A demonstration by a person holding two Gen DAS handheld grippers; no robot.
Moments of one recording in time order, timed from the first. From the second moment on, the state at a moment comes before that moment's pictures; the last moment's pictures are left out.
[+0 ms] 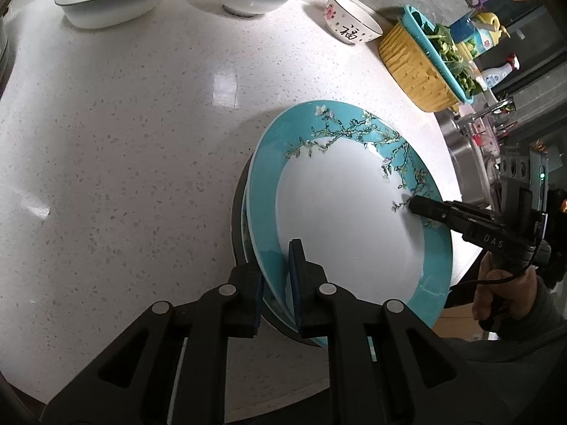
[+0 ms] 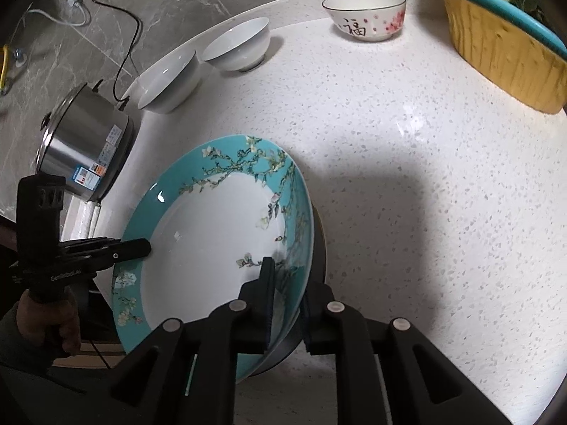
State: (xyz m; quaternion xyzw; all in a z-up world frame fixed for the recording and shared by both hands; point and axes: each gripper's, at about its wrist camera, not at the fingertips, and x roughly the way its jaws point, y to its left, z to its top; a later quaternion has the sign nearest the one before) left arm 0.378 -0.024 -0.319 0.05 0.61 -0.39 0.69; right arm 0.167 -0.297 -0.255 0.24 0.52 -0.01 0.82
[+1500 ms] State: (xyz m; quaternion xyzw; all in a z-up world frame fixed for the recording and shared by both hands) left arm 0.359 -0.033 -0.305 0.09 0.57 -0.36 0.73; right arm 0.172 -0.275 -0.258 0.14 0.55 -0.04 0.83
